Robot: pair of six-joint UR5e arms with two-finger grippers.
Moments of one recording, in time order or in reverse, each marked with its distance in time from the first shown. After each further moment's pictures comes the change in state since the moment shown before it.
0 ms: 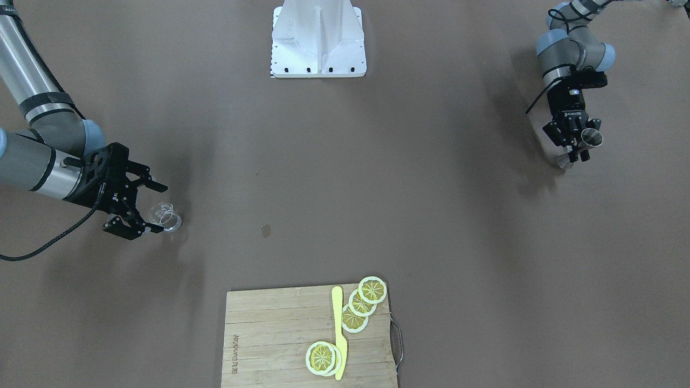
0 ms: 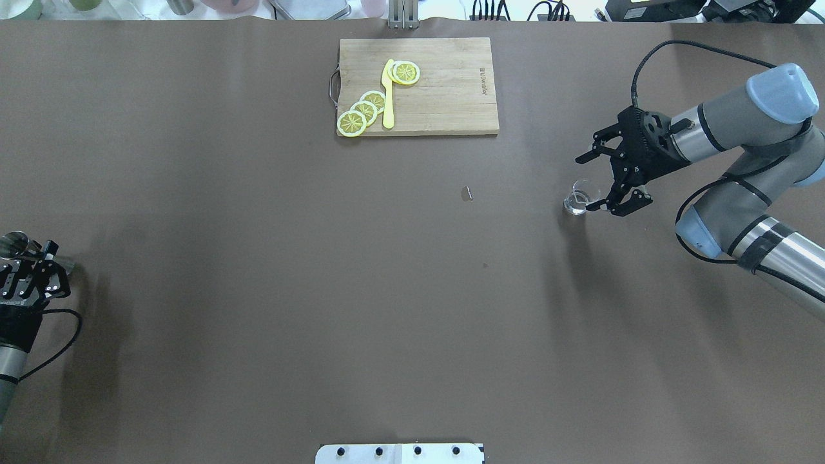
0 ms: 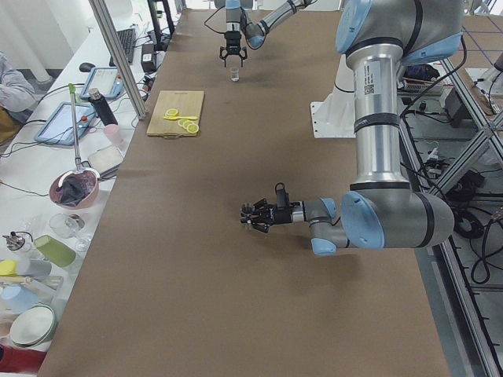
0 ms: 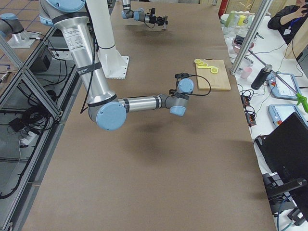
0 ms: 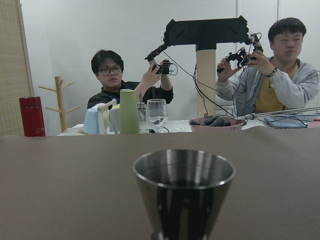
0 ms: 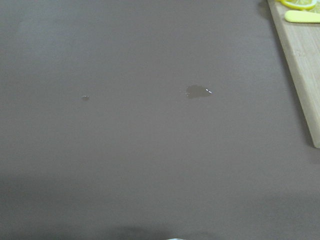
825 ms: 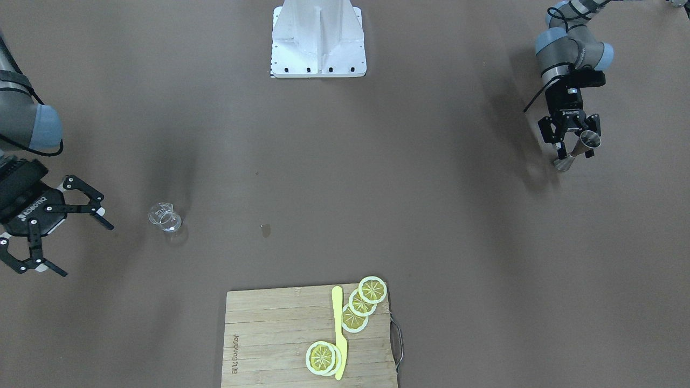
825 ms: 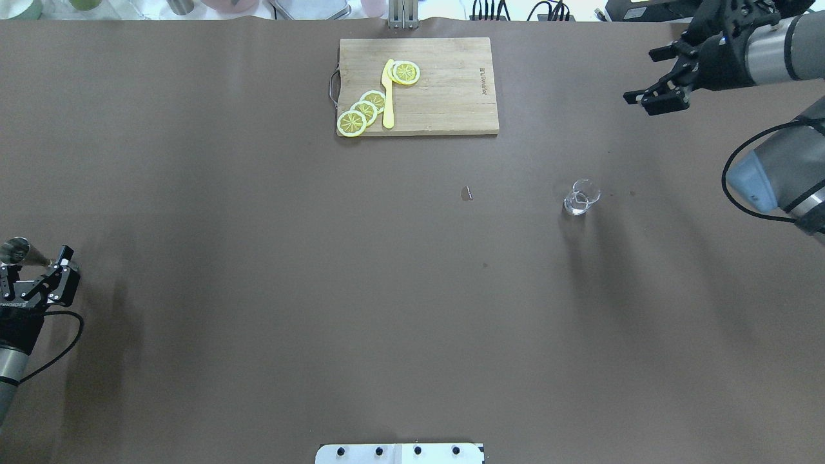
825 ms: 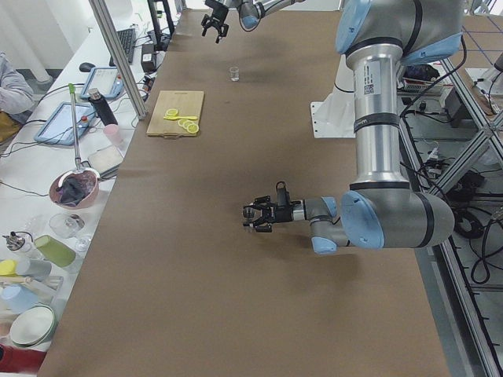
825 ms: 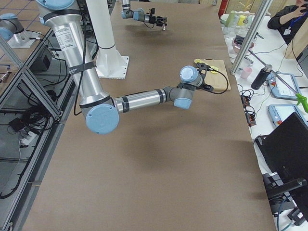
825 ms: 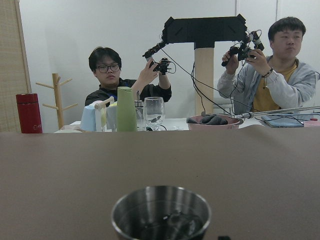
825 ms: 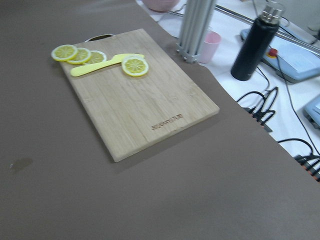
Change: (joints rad) left arm 0.011 0.008 -0.018 0.000 -0.001 0.000; right arm 0.178 -0.038 0.191 -0.154 -0.302 0.491
